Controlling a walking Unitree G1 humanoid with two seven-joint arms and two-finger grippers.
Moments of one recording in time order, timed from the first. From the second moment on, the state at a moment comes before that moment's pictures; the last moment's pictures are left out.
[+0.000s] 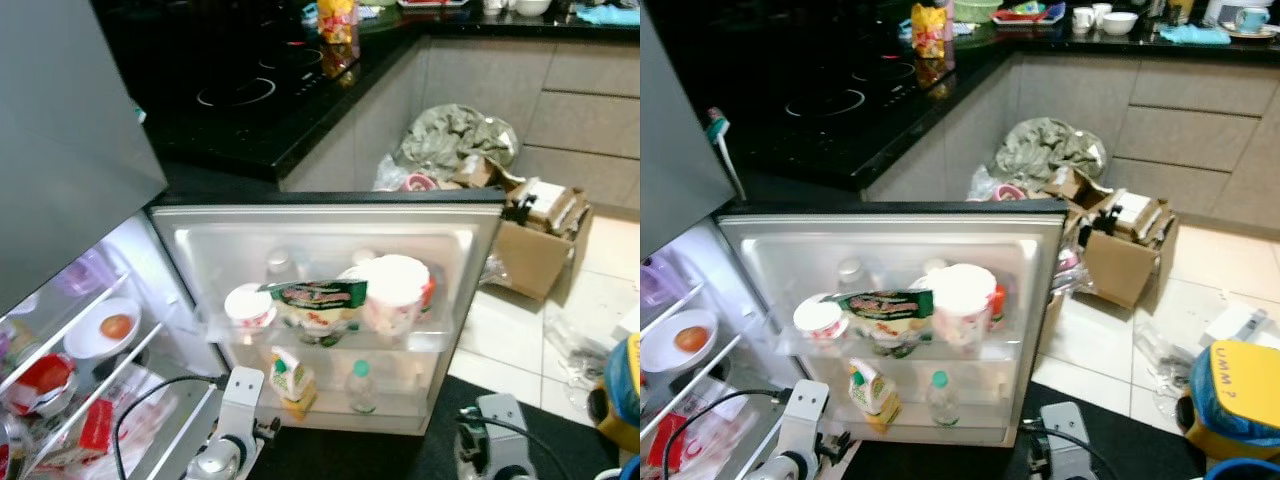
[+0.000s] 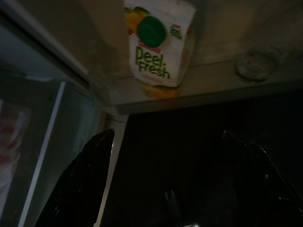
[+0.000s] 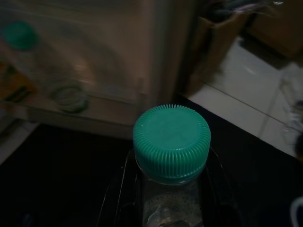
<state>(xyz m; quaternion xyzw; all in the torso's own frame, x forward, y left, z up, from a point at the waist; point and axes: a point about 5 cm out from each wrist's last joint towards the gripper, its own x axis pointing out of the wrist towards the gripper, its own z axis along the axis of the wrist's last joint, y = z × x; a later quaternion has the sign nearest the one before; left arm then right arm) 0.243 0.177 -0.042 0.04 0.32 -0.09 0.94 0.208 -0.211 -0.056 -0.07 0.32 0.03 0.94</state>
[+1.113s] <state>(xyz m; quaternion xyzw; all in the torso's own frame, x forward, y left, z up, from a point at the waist) 0.241 0.175 -0.044 0.06 0.32 -0.11 0.94 0.237 -0.184 -0.037 0.01 0.25 0.06 0.97</state>
